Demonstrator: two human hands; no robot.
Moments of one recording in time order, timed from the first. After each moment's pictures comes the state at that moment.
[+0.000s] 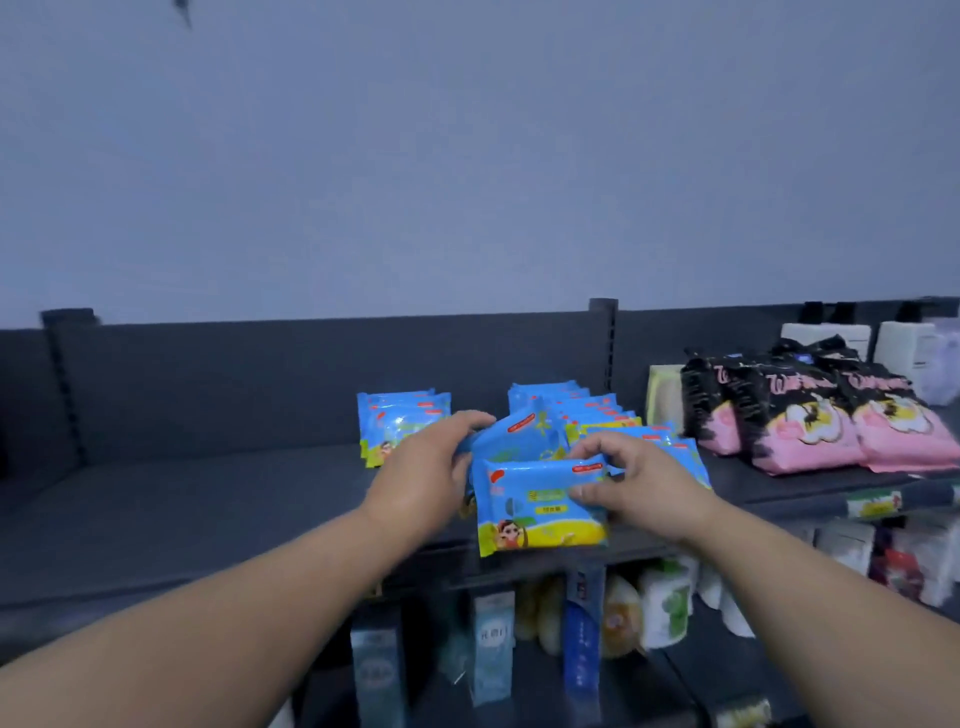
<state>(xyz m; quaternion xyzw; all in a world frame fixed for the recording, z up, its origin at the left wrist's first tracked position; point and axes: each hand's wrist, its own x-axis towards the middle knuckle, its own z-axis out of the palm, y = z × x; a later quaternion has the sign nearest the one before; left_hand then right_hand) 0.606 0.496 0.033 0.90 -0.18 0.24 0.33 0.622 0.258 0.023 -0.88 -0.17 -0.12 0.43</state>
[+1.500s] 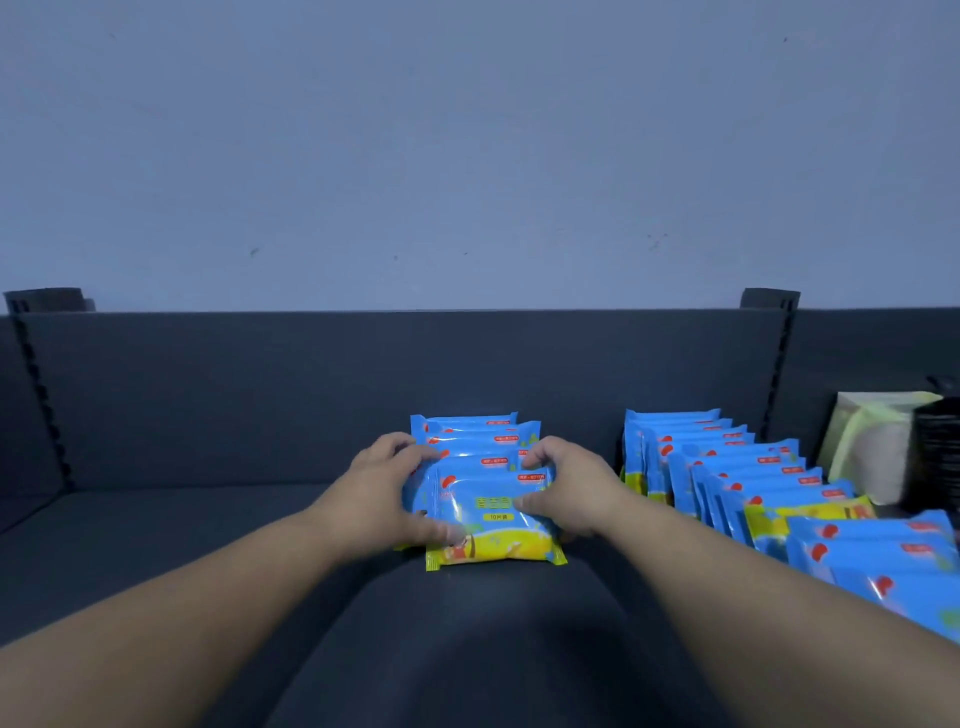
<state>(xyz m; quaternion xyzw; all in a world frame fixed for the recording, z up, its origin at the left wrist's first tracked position) 0.806 0.647 -0.003 0.97 -0.07 0.08 0.23 0.843 0.418 0.009 -0.93 -0.11 0.00 0.36</state>
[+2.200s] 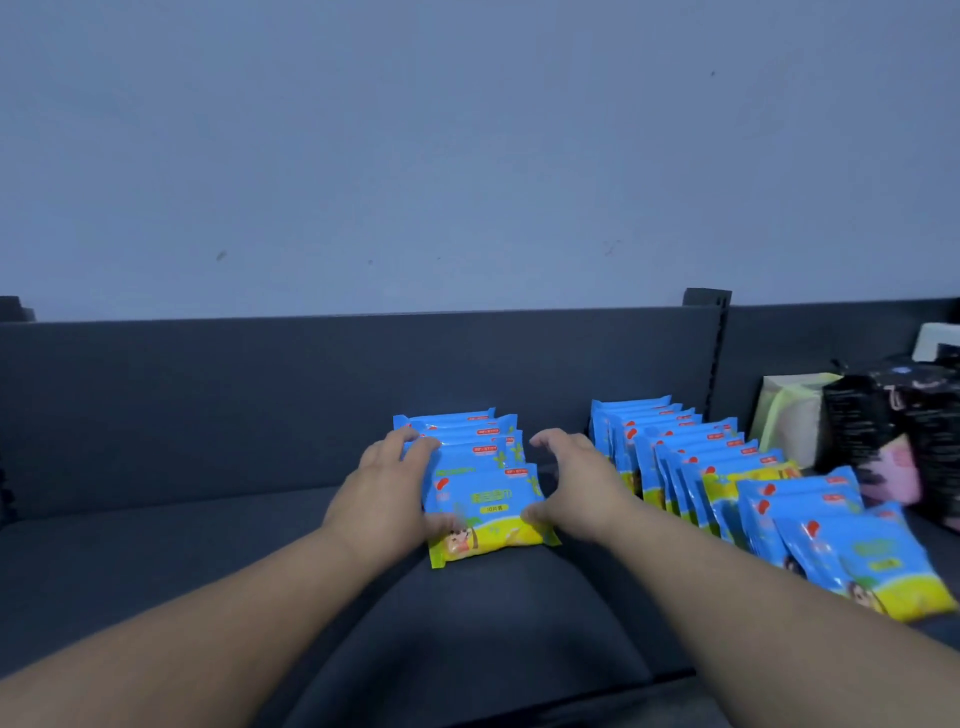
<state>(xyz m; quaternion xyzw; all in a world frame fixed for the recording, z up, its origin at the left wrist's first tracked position) 0.785 0.626 0.002 0.97 -0.10 0.16 0.13 0.805 0.414 0.006 -0.95 -0.09 -0.09 0.29</state>
